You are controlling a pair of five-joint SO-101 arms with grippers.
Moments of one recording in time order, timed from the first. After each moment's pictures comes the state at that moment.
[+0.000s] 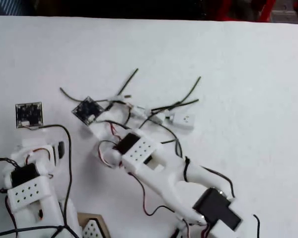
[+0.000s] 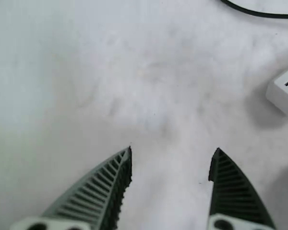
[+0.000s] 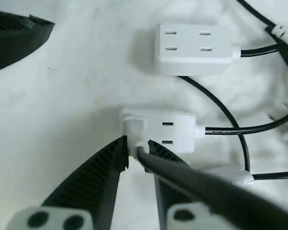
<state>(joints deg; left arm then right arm) -32.0 -59.9 76.7 48.7 -17.6 -51.6 -0.9 34.9 40.8 3.0</state>
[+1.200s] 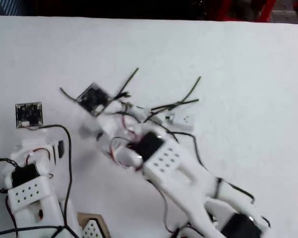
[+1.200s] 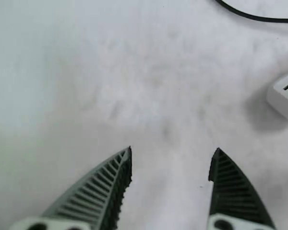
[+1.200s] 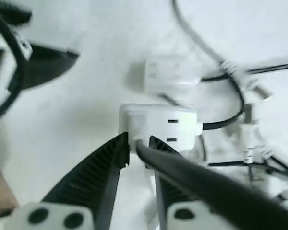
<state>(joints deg) -32.0 -59.9 77.3 47.3 -17.6 -49.5 -27.6 31.8 51.8 5.1</state>
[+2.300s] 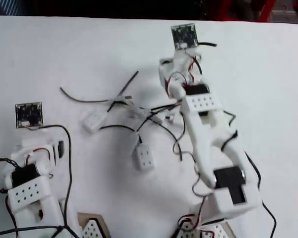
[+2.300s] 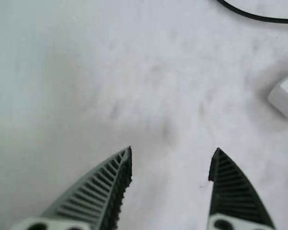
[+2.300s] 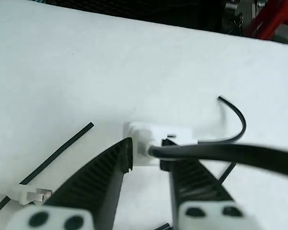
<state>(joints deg) -32.0 -59.9 77.3 47.3 -17.6 -13.5 6.0 12.8 28.0 1.1</state>
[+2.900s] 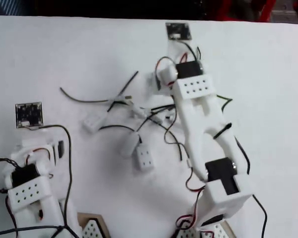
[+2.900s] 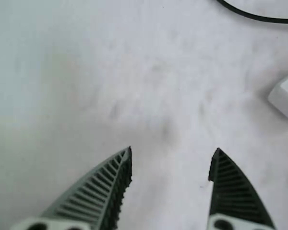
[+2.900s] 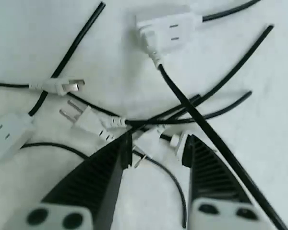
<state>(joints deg) -32.0 -59.9 77.3 47.3 -17.6 -19.2 8.6 -8.8 77.5 -11.4</state>
